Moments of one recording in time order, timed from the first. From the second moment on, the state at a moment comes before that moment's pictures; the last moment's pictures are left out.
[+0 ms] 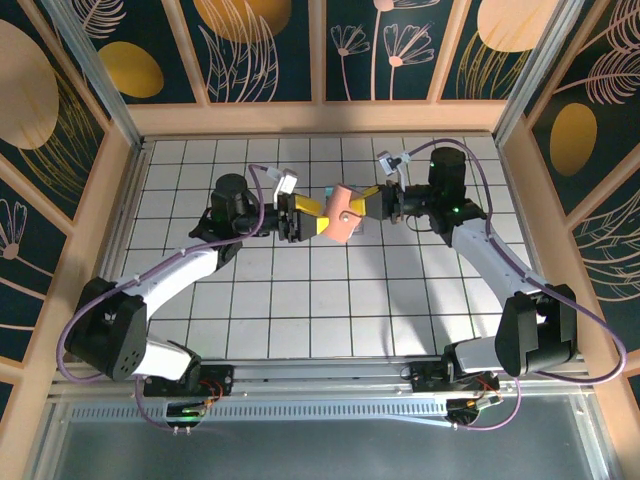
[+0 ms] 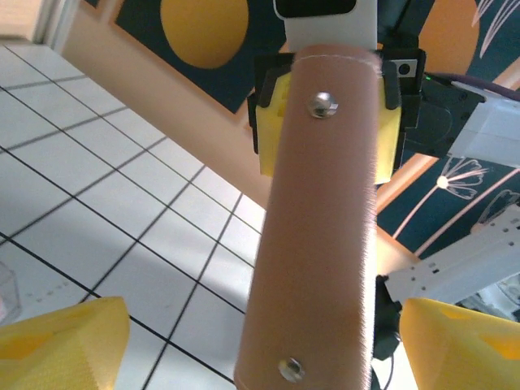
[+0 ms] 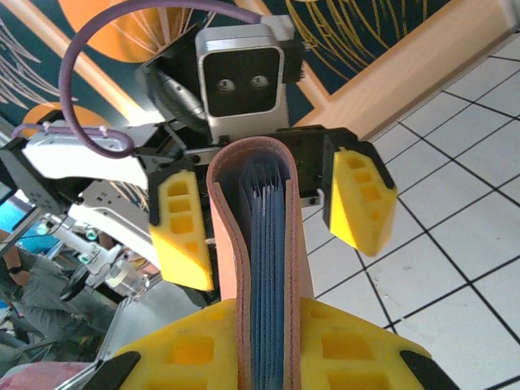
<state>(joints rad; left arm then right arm) -0.50 1.43 0.88 0.42 0.97 -0.54 0.27 1.37 1.00 0.08 -1.35 0.35</state>
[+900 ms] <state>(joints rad) -0.54 1.44 0.86 0.48 0.93 -0.58 0.29 1.38 1.01 0.08 -1.24 0.35</state>
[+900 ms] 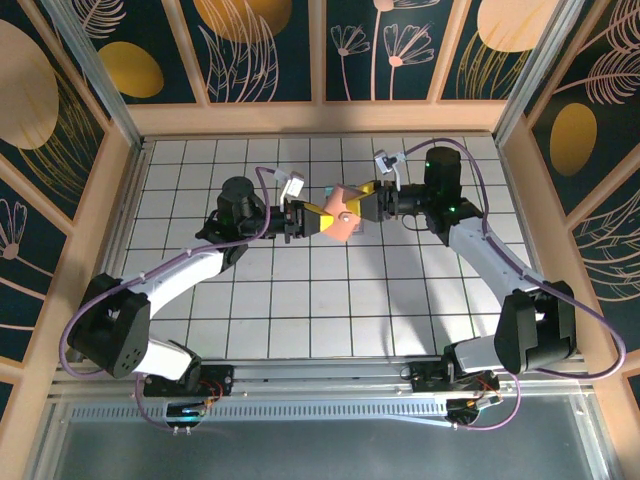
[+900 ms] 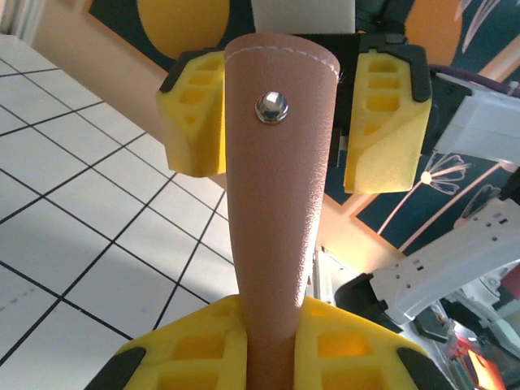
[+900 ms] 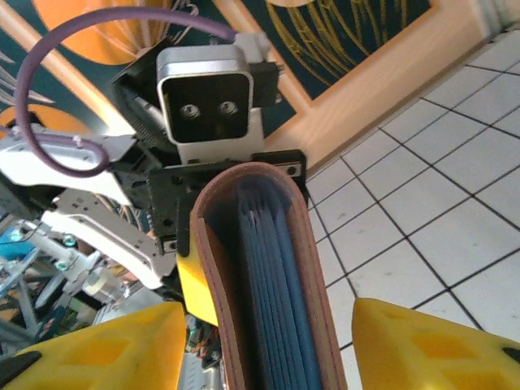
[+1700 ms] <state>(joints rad) -0.54 1.39 0.78 0.66 0.76 -0.69 0.39 1.31 0.87 0.47 -0.90 0.75</state>
